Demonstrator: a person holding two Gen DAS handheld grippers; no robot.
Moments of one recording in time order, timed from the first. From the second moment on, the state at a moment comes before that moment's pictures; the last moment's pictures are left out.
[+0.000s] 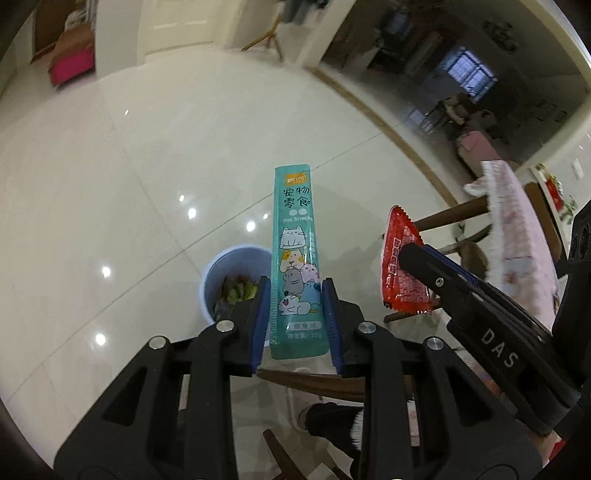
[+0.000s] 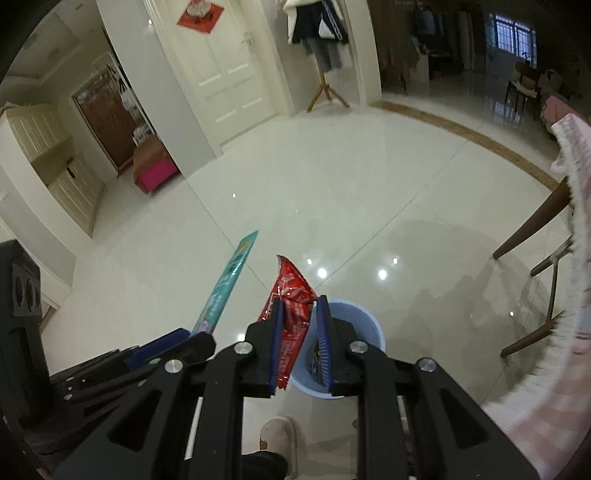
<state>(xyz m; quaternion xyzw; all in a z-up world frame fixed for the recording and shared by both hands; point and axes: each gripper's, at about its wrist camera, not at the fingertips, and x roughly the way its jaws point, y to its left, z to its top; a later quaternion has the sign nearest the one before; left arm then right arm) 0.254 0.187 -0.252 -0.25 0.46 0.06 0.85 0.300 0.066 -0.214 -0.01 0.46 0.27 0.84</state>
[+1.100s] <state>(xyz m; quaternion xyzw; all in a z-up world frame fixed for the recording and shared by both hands) 0.310 0.180 -0.329 -0.25 0.53 0.06 0.81 0.324 0.049 -0.272 0.00 0.48 0.21 0.85</state>
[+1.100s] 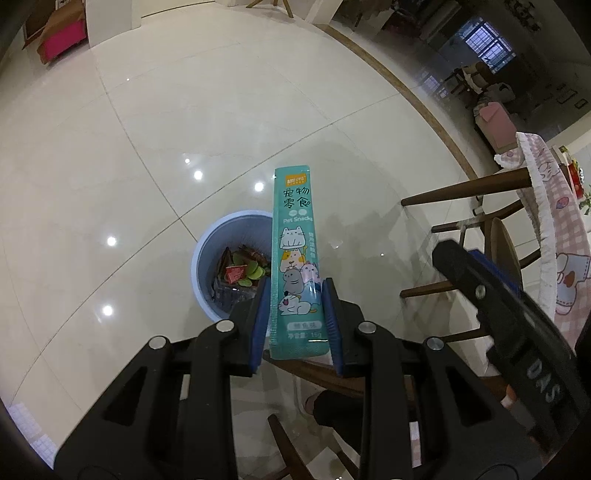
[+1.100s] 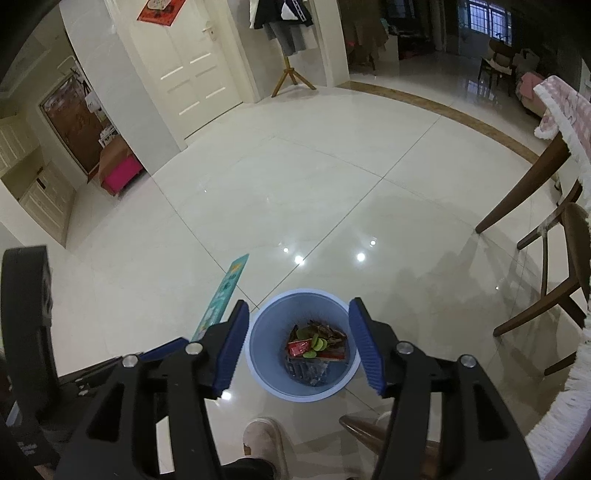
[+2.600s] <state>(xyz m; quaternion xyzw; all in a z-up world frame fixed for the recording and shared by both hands) 0.262 -0.126 -0.112 -0.05 0.40 -0.16 0.90 0.199 -0.327 -0.087 0.07 0.31 -0.03 0.95</state>
